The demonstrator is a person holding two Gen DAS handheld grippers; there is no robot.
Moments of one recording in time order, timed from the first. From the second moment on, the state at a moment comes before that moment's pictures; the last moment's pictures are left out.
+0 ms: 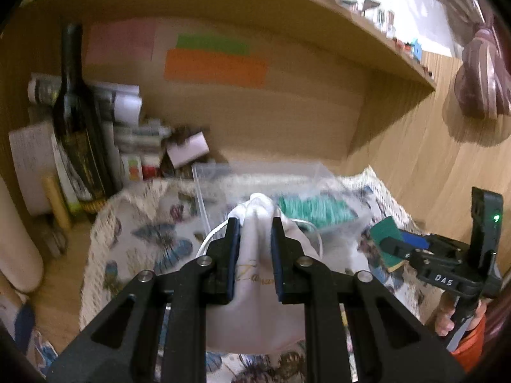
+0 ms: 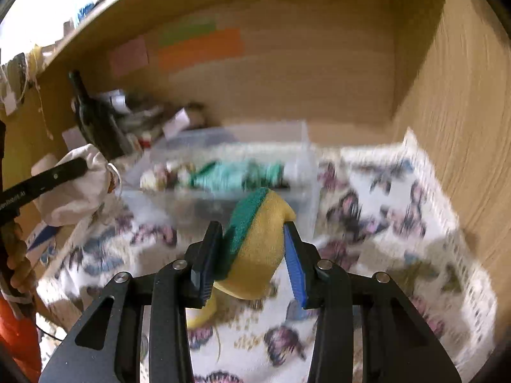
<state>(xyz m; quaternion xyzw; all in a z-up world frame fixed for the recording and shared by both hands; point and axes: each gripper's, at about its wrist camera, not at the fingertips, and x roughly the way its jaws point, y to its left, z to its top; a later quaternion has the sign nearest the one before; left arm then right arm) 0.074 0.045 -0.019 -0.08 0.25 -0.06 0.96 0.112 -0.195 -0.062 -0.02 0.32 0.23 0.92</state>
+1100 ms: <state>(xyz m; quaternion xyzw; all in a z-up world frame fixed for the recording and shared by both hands) 0.219 0.006 -0.057 -0.02 0.31 -0.02 0.95 0.230 -0.114 -0.040 -0.11 0.32 0.23 0.91</state>
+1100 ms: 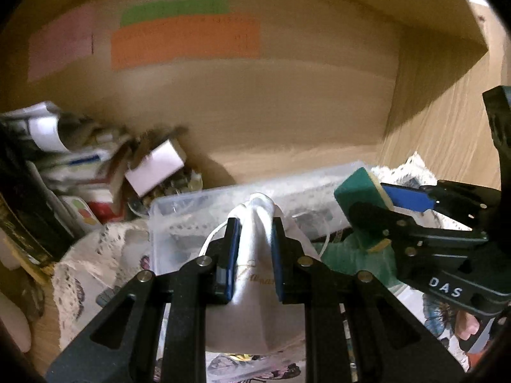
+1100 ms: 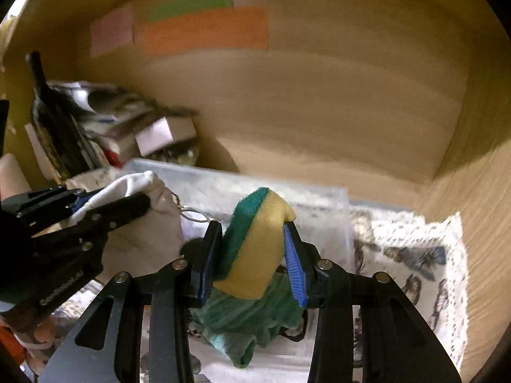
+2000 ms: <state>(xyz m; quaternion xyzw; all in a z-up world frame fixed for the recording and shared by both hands) 0.166 0.005 -0.013 -0.01 0.25 -0.03 0.97 0.202 -0.126 -0.026 -0.13 0.30 0.24 0.91</state>
